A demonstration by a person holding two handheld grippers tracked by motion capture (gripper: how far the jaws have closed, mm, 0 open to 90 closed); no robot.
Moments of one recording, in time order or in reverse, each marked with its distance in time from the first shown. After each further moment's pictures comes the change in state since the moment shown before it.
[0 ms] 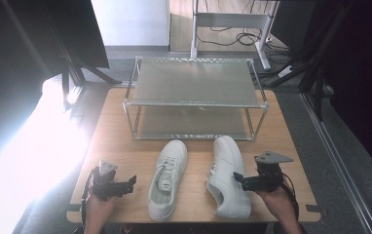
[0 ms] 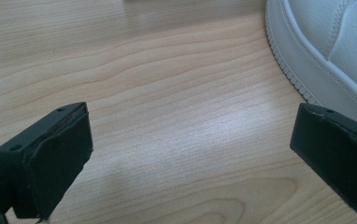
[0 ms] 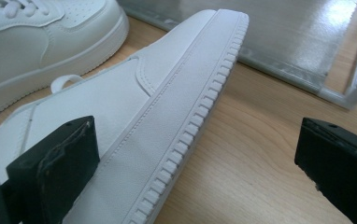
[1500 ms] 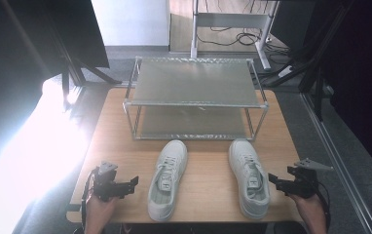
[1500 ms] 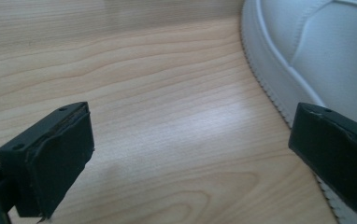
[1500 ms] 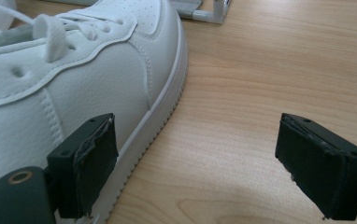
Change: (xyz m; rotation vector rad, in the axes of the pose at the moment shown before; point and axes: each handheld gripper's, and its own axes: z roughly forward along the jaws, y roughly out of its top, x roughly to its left) left arm -0.010 0.006 -0.012 0.017 -0.058 -0.045; right arm -0.076 -0.060 -0.040 0.036 -0.140 0.223
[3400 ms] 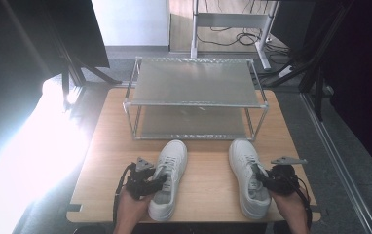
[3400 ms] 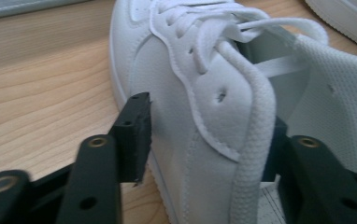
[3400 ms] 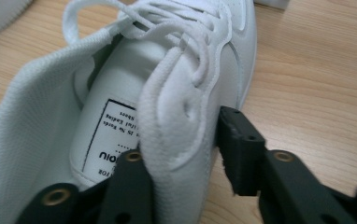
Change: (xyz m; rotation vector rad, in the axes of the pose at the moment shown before) left arm -0.084 0.031 0.027 0.058 -0.132 0.102; right arm 0.058 0.023 0.016 0.156 -0.025 -0.078
